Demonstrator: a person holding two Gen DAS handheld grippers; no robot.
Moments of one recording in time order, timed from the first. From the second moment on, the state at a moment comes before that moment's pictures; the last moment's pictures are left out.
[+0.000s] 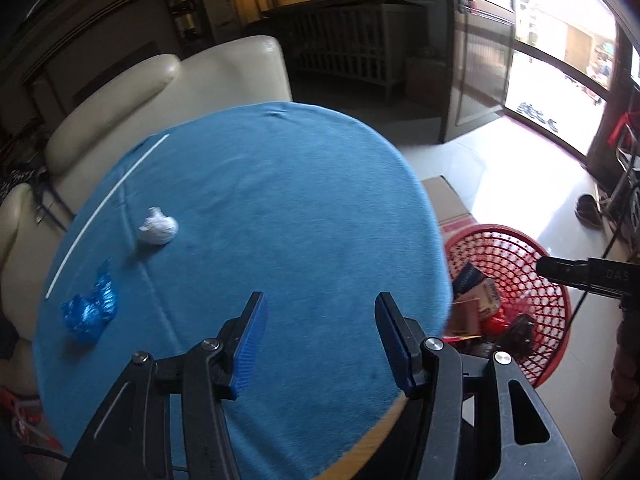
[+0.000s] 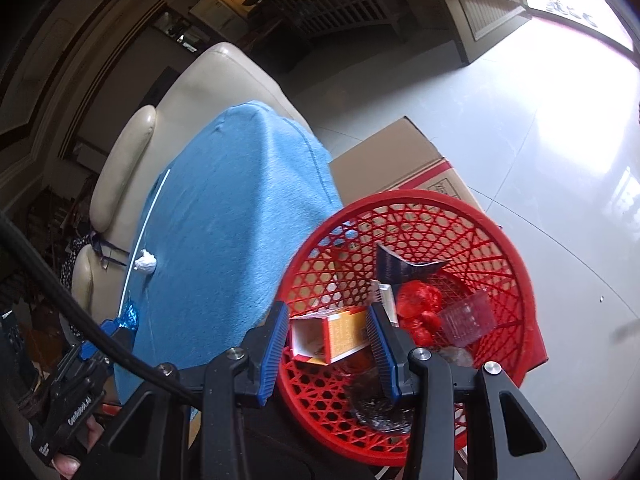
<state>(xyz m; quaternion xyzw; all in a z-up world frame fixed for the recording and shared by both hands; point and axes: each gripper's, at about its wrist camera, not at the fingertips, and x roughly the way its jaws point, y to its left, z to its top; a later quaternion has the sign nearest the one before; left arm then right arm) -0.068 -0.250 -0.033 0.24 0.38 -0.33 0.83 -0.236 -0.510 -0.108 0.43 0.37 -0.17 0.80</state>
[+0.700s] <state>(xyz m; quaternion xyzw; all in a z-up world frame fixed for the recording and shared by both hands) -0.016 -0.135 -0.014 0.16 0.37 -0.22 0.89 -0.179 -0.443 -0.076 0.37 0.40 -0.13 0.83</state>
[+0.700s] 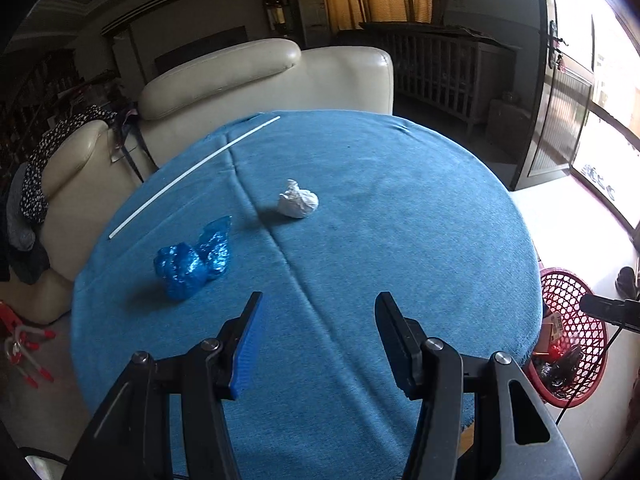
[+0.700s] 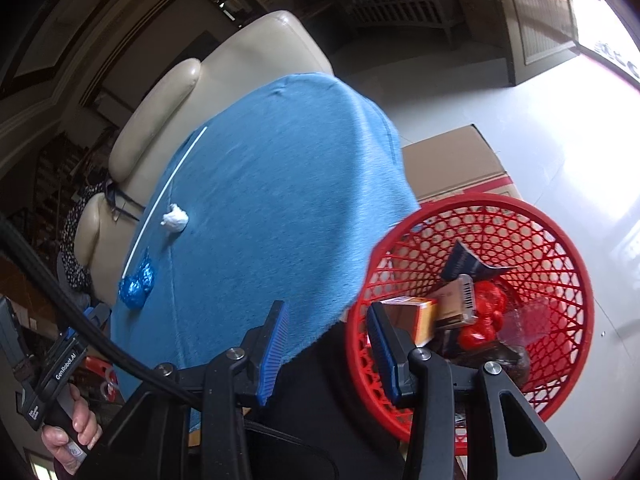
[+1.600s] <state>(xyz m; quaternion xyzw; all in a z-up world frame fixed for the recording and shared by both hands) 0.032 -0.021 -0.043 0.08 0.42 -0.13 0.90 -0.084 -0.350 -0.047 0.27 0.44 -0.04 0.85</state>
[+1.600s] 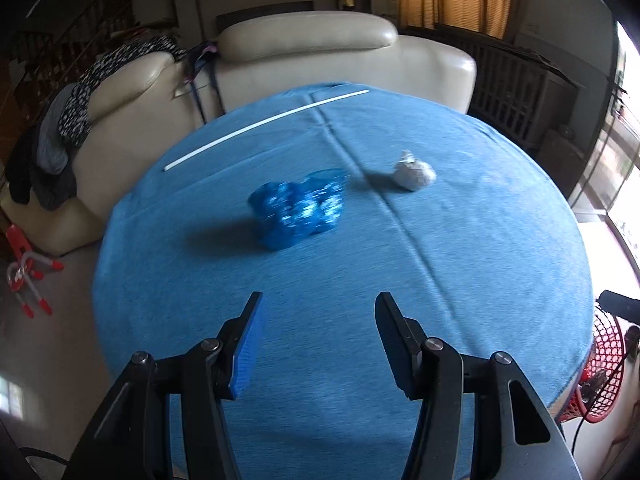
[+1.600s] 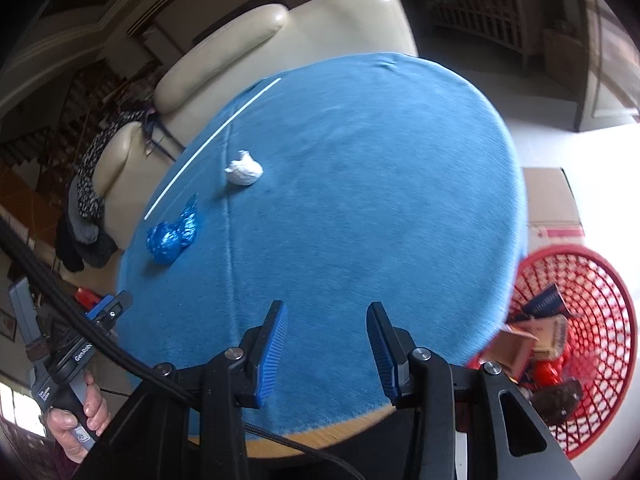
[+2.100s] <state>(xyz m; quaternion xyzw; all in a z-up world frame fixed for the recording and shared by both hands) 0.069 0.070 -0.069 0.02 0.45 -0.04 0.89 0.026 -0.290 -0.038 0.19 0.46 0.02 0.87</state>
